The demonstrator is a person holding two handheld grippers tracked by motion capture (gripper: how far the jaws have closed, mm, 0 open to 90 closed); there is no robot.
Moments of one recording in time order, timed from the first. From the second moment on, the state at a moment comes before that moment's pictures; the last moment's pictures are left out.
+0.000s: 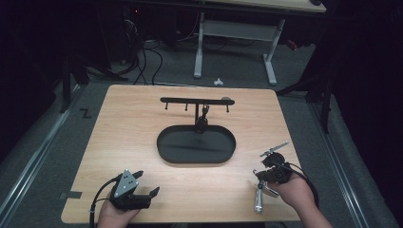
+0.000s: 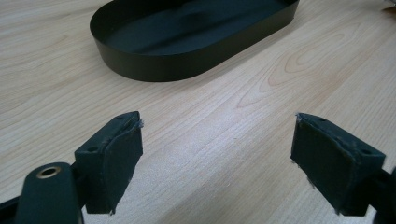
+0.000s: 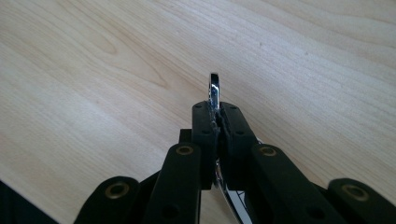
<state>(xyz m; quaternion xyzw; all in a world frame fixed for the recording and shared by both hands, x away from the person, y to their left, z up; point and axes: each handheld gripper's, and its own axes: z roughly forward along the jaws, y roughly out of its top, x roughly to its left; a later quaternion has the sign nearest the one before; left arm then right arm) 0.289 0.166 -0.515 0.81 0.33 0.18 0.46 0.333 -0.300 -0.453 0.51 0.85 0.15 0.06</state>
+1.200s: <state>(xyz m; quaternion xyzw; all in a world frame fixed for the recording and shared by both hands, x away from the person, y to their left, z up) 0.290 0.166 -0.516 0.81 0.33 0.18 0.45 0.364 -0.259 -0.352 0.47 0.86 0.17 0.10</state>
